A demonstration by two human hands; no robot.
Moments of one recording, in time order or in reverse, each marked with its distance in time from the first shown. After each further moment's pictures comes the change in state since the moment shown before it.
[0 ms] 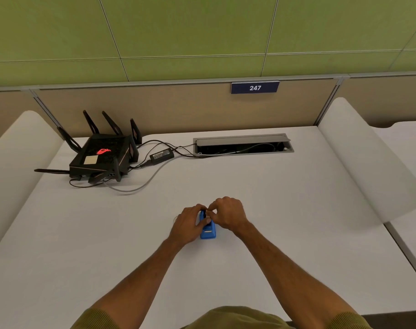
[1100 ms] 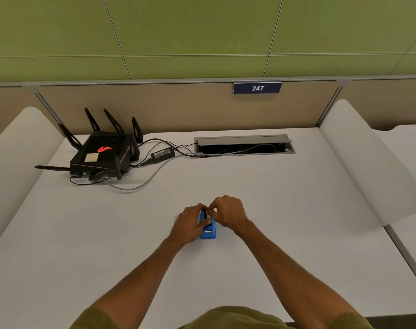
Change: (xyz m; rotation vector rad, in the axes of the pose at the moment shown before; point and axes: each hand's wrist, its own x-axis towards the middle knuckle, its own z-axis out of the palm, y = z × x) left_hand 0.001 -0.001 0.000 0.024 -0.022 -0.005; right_hand 0.006 -0.001 0.000 -0.015 -0.013 -0.013
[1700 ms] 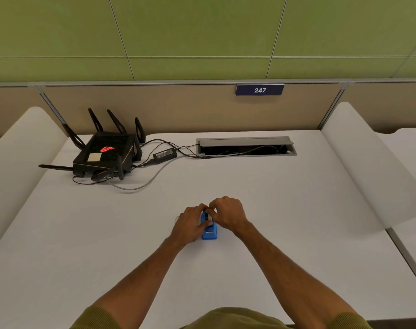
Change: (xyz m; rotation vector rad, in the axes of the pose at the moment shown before) left_hand 0.001 -0.001 -0.001 0.039 -0.007 -0.016; right_hand 0.000 -0.004 0.002 0.028 0.019 -0.021
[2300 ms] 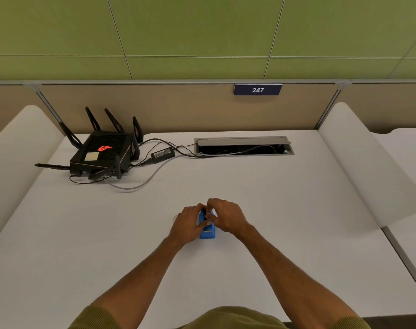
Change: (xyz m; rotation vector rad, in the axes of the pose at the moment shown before) left_hand -0.004 -0.001 0.002 -0.036 0.038 0.029; right_hand -0.012 0.007 0.008 0.153 -0.029 -0.066
